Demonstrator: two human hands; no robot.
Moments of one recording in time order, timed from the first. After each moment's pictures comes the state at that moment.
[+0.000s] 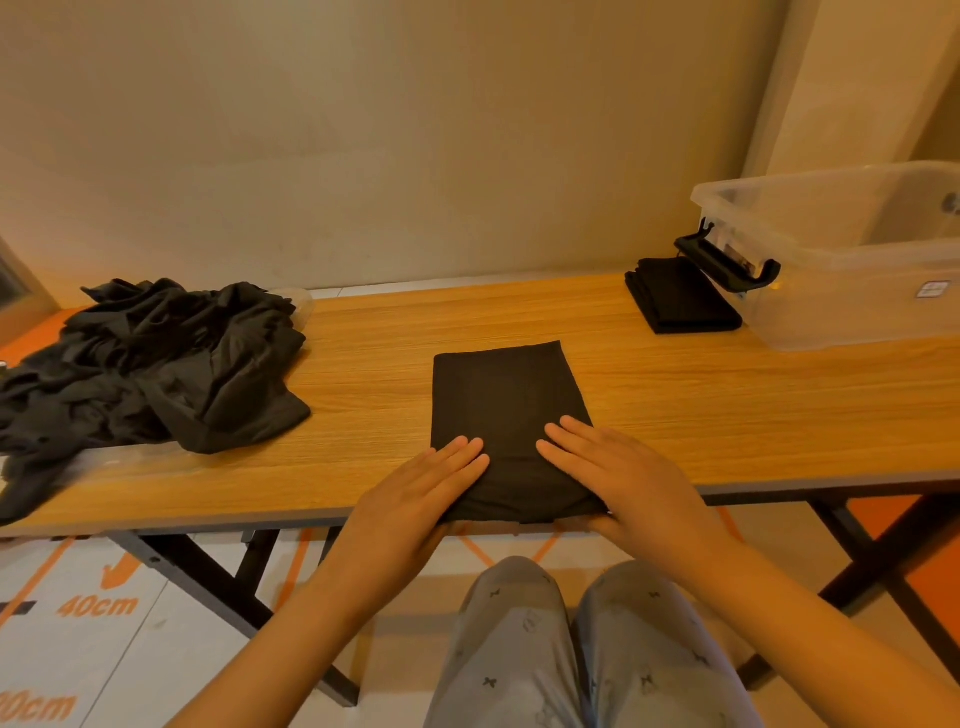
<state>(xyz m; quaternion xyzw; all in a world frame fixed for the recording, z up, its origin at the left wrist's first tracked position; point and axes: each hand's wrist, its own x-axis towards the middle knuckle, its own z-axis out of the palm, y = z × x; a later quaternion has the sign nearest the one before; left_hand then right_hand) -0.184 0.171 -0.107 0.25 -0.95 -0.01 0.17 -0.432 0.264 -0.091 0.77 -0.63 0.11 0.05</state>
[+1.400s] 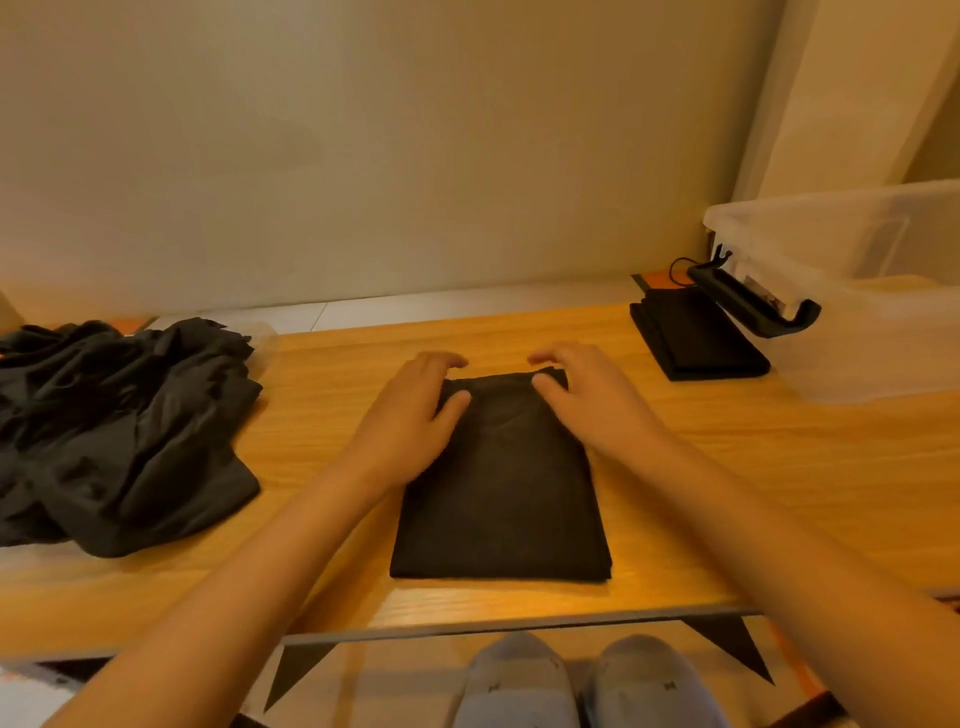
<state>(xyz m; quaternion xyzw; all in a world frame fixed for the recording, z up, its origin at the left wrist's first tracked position) -0.274 0.049 -0.041 0.38 -0.88 -0.16 0.24 -0.465 0.121 -0.038 0.62 -0.71 0.33 -0.07</state>
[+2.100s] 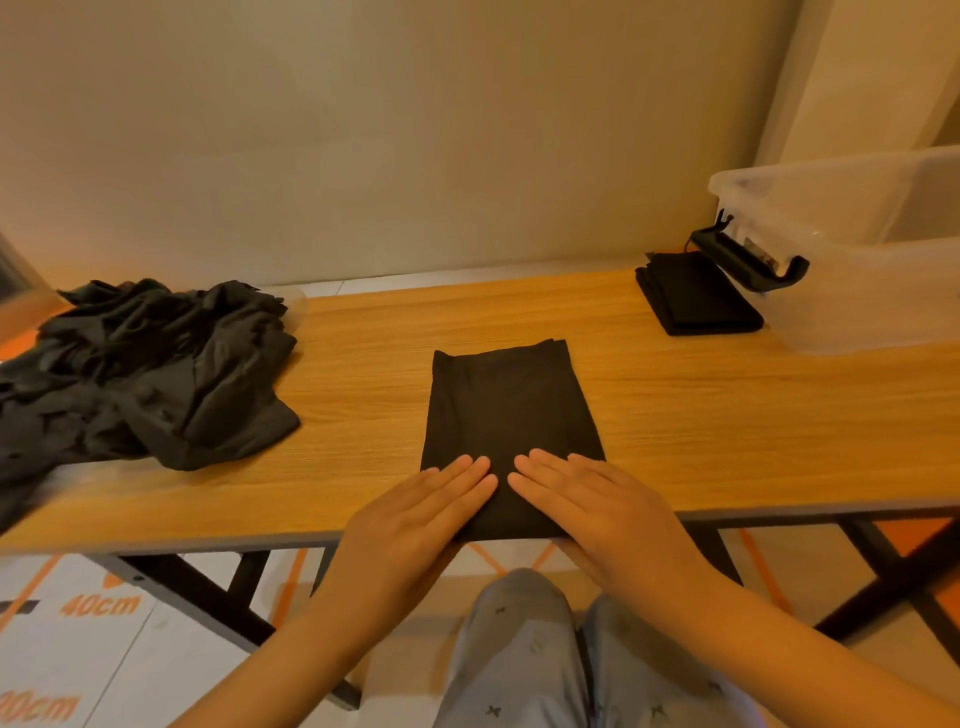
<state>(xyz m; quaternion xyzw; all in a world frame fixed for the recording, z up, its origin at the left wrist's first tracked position) -0.191 0.171 -0.106 0.22 -0.95 0.05 0.23 -0.411 0.260 -0.097 0.80 -0.56 0.16 0.11</state>
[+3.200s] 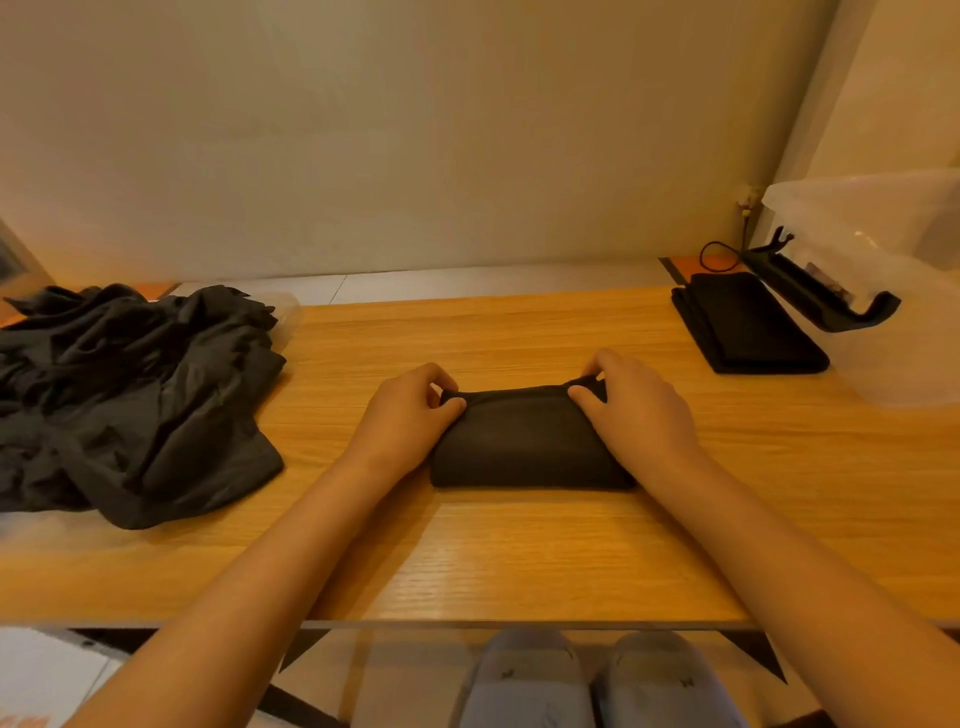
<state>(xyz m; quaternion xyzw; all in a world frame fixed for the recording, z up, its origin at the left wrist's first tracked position) -0.256 0.039 -0.054 0.52 -0.79 -0.23 0.23 -0.456 0.117 -0.059 0.54 -0.81 0.24 -0.01</state>
